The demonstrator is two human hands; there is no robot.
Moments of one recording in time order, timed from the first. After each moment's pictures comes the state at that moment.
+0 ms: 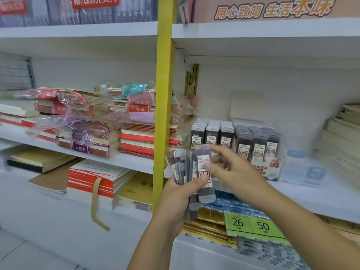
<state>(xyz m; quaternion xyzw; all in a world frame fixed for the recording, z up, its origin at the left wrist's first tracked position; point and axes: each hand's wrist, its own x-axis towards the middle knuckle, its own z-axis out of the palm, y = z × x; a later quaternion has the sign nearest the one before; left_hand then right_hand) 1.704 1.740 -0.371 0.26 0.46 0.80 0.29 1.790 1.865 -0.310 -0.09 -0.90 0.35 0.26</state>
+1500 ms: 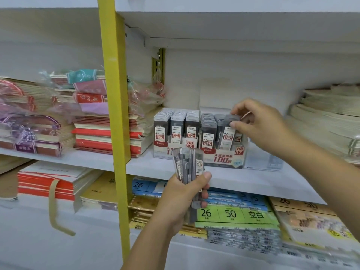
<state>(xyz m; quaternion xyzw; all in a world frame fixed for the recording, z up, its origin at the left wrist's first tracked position) 1.731 1.809 -0.388 0.32 0.48 0.74 0.35 1.838 1.982 -0.249 -0.13 -0.90 0.11 0.39</state>
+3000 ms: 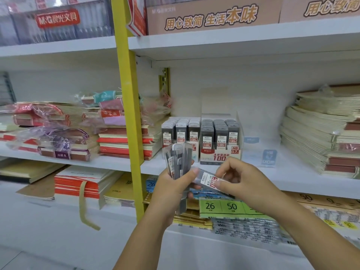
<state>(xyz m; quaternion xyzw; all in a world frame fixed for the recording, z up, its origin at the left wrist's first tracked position) 1.750 1.768 -0.364 0.30 0.56 0.74 0.22 1.886 1.908 -0.332 -0.10 -0.87 0.40 0.27</state>
